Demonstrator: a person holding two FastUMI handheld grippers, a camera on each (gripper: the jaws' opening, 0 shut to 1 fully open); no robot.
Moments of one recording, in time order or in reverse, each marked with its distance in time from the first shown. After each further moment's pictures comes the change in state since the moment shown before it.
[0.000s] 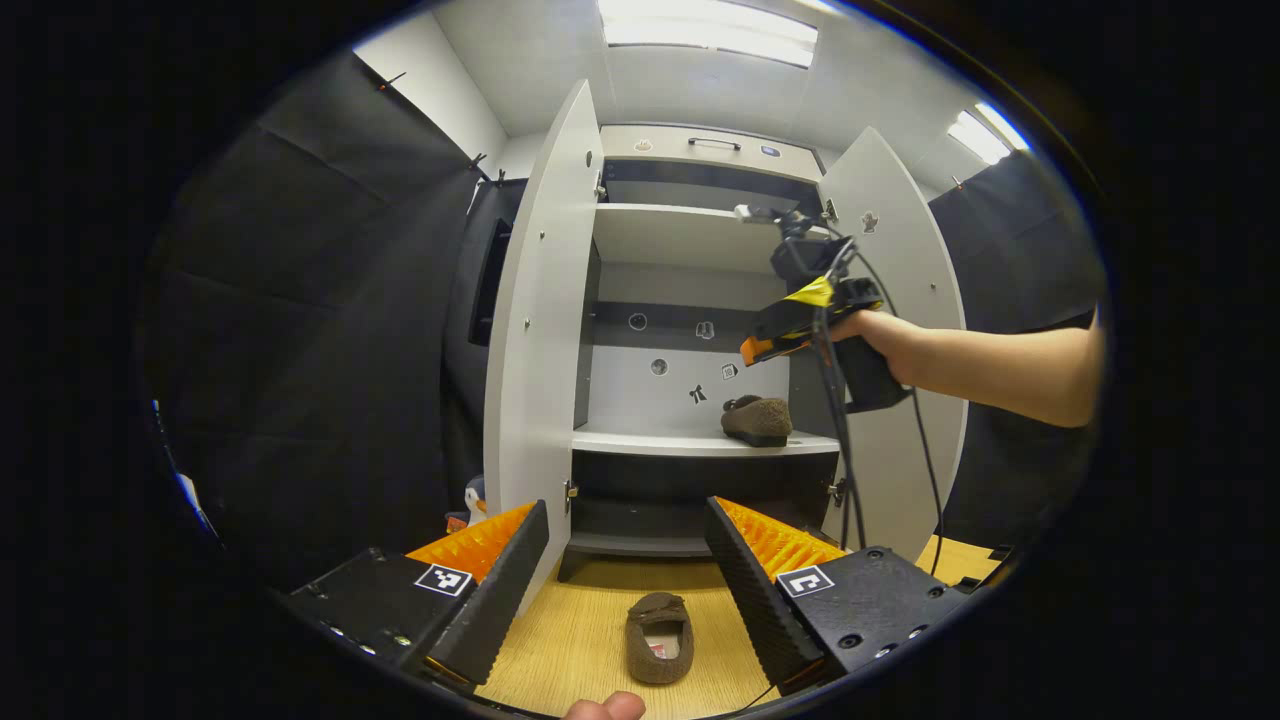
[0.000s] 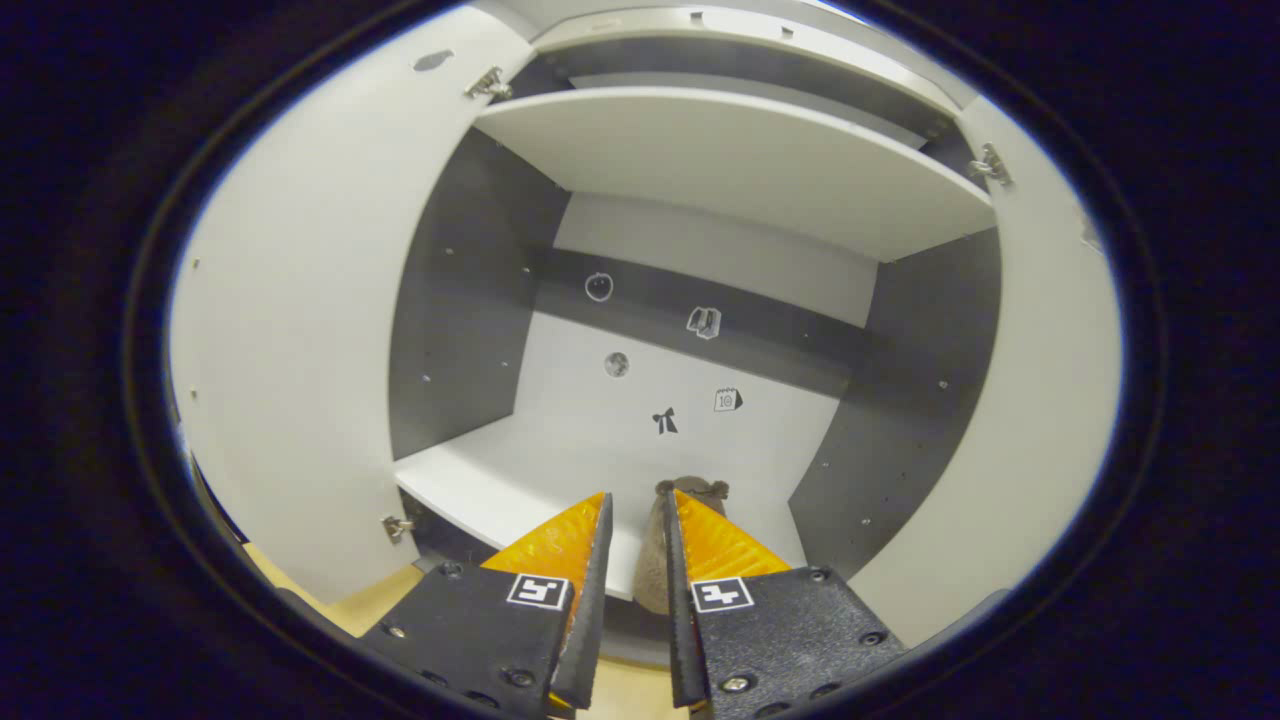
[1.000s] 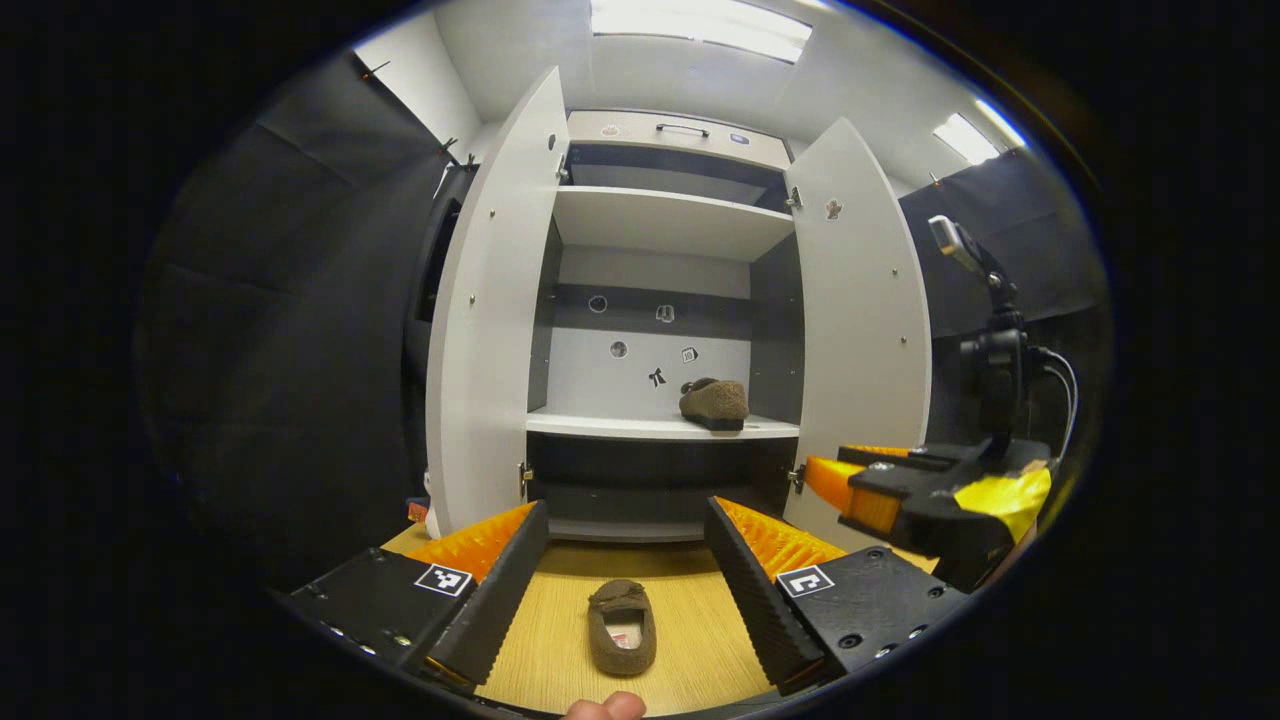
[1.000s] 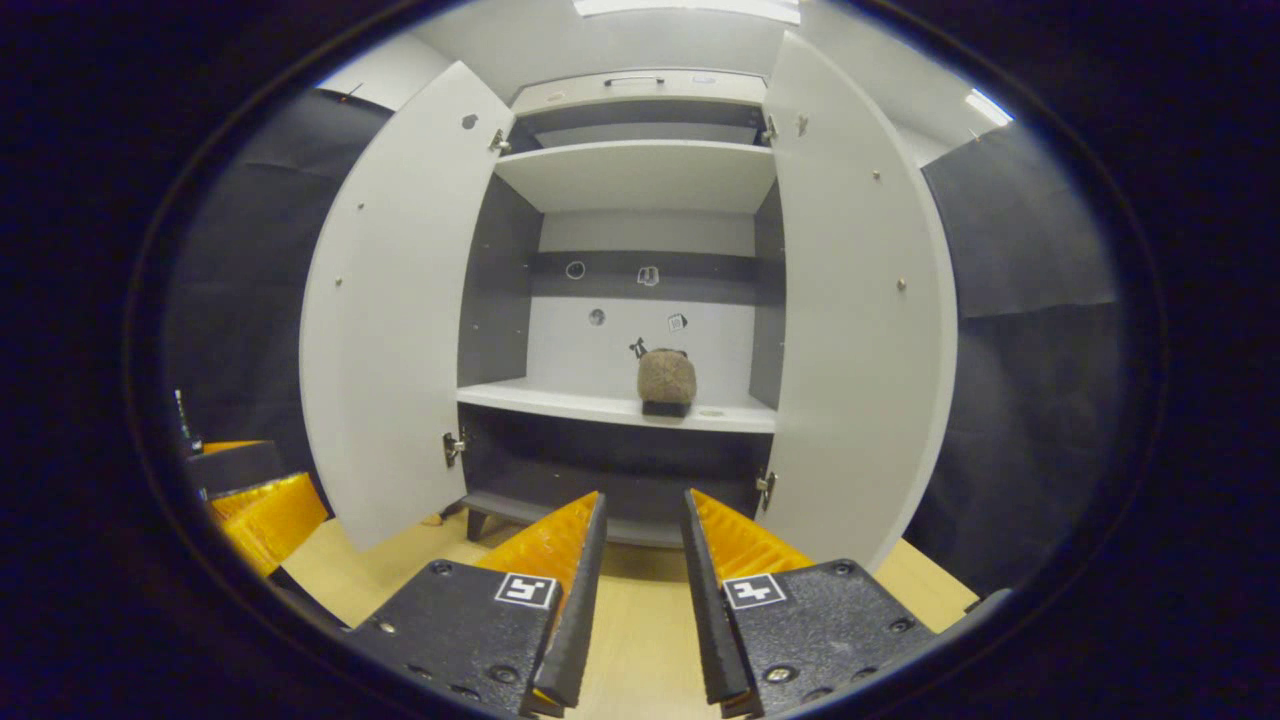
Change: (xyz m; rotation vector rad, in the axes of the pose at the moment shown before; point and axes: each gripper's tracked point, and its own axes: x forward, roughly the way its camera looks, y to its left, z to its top) left arm -0.003 -0.037 -0.016 -0.017 0.047 -0.102; right arm -0.171 0.021 -0.196 0.192 -0.056 -0.119
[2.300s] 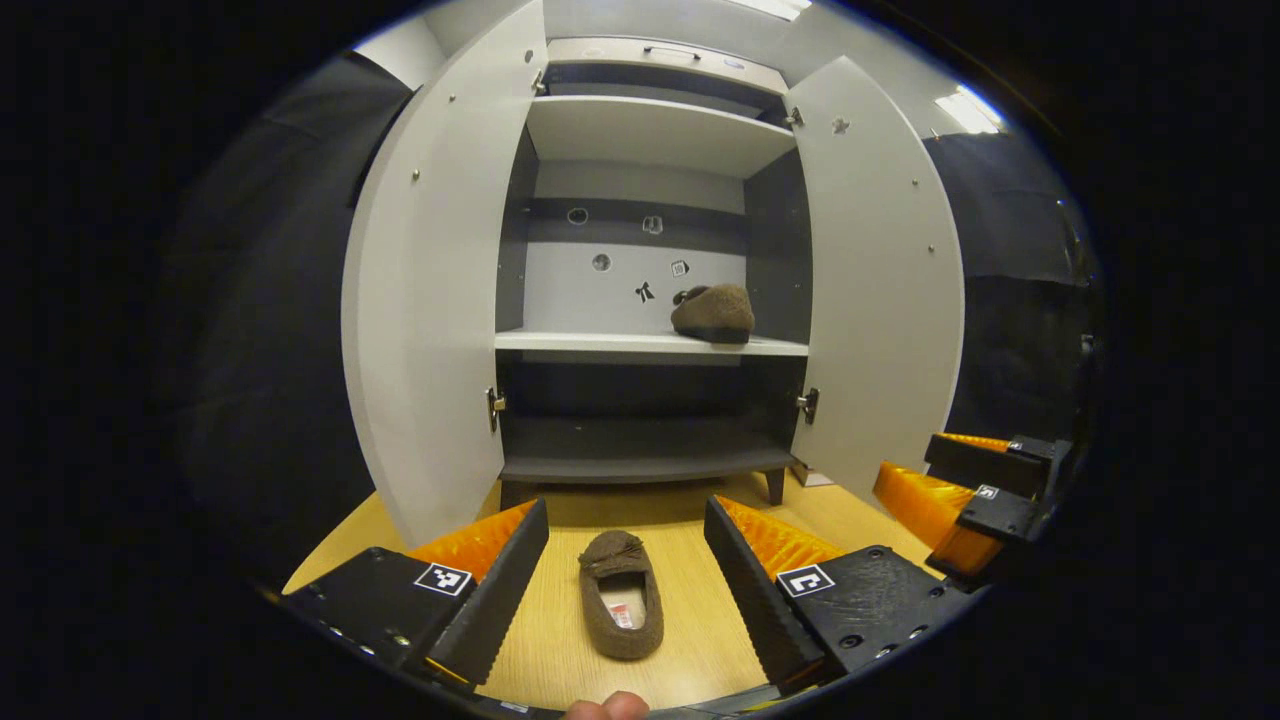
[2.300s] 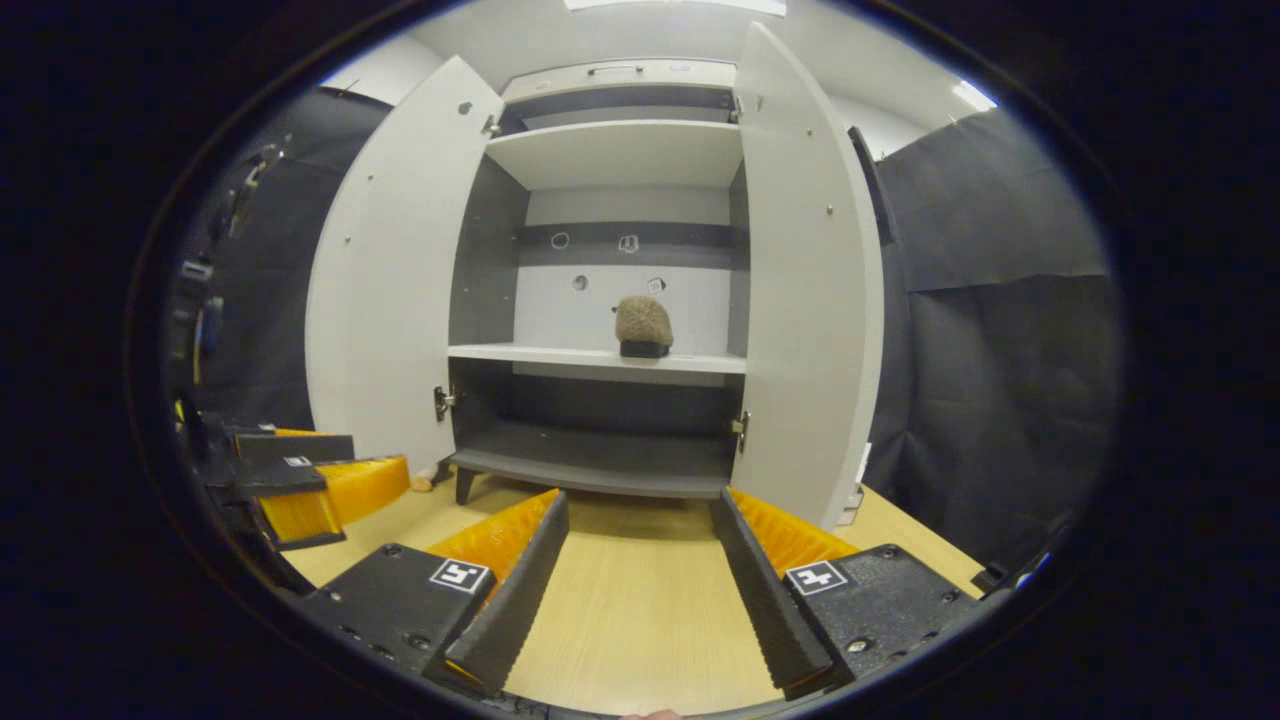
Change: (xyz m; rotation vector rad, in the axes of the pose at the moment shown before) left arm 0.056 0.006 -0.095 0.019 0.269 -0.050; right arm -0.031 -0.017 -0.053 0.016 0.037 -0.023
